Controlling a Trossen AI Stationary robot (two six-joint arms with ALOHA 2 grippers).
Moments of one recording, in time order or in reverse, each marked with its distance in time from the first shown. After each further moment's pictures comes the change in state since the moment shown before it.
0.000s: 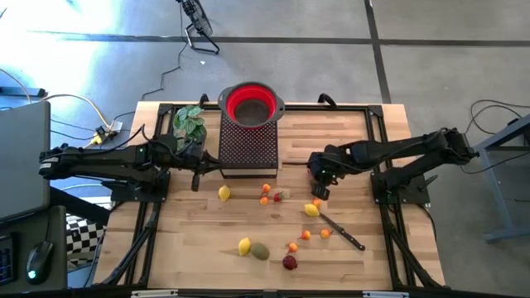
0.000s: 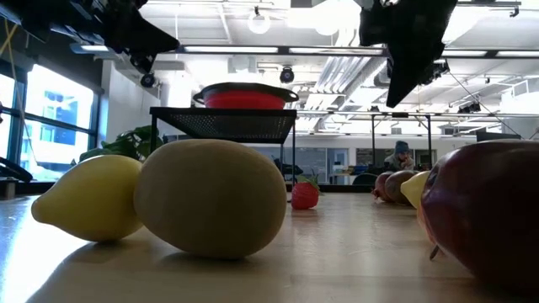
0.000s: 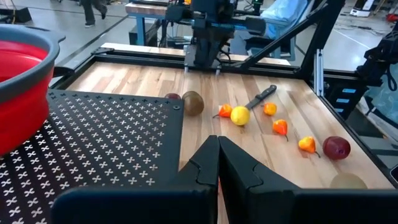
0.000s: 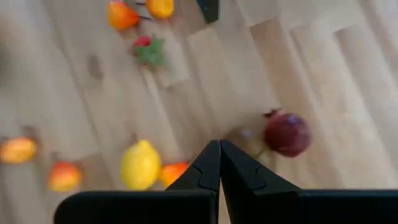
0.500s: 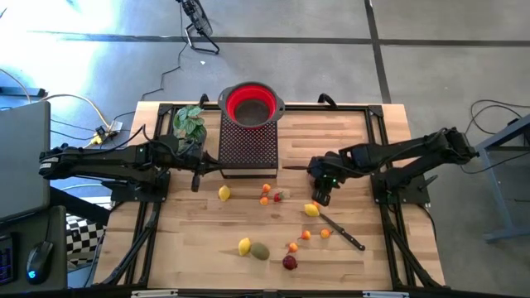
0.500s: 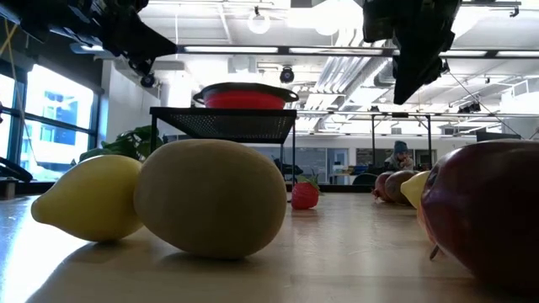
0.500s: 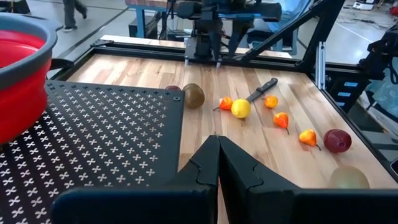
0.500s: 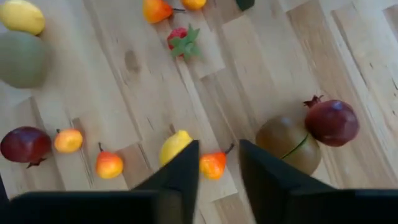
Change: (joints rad) left arm 0.000 0.000 0.000 -0.028 -0.001 0.001; right arm 0.053 -0.001 0.000 0.015 -0.070 0.074
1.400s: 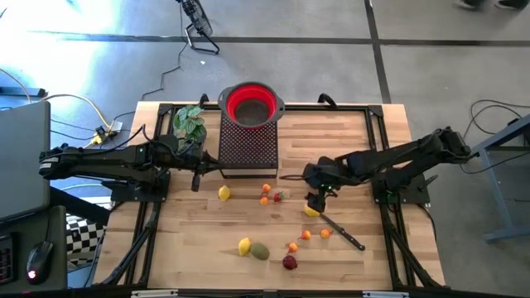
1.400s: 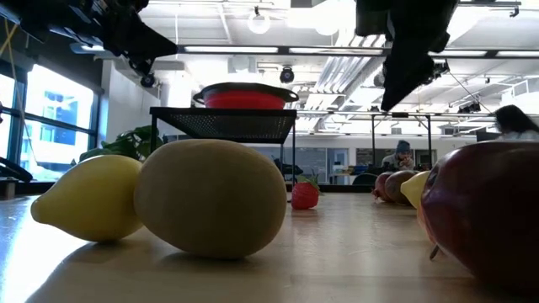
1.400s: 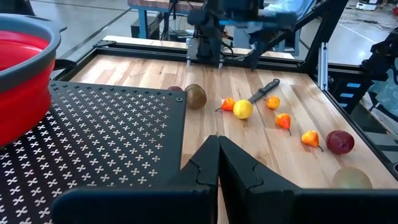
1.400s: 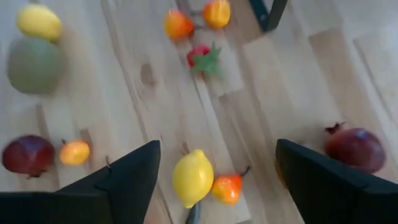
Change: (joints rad) left arm 0.000 0.000 0.001 0.000 -0.008 0.000; right arm 0.077 0.071 -0.001 0.106 0.061 -0.001
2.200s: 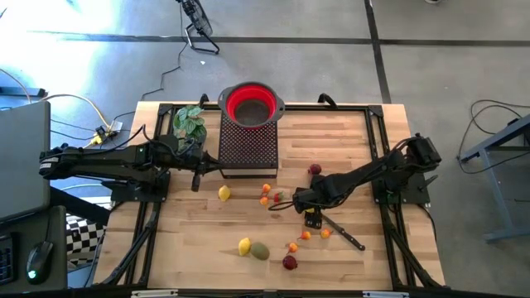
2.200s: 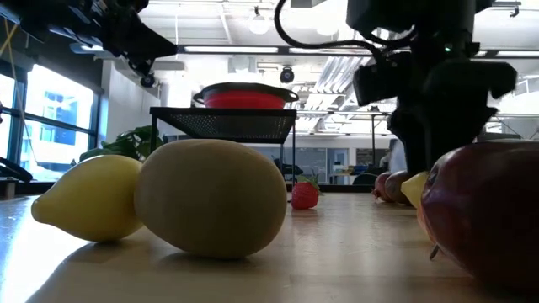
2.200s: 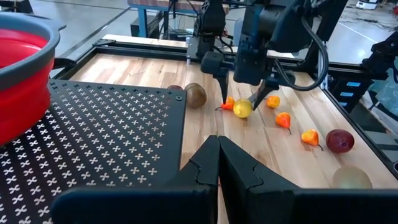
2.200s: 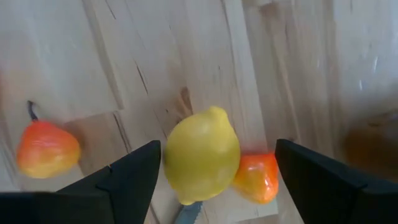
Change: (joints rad) left arm 0.000 0.000 0.000 -0.006 0.001 0.000; right arm 0.092 0.292 -0.022 0.012 -0.035 -0.019
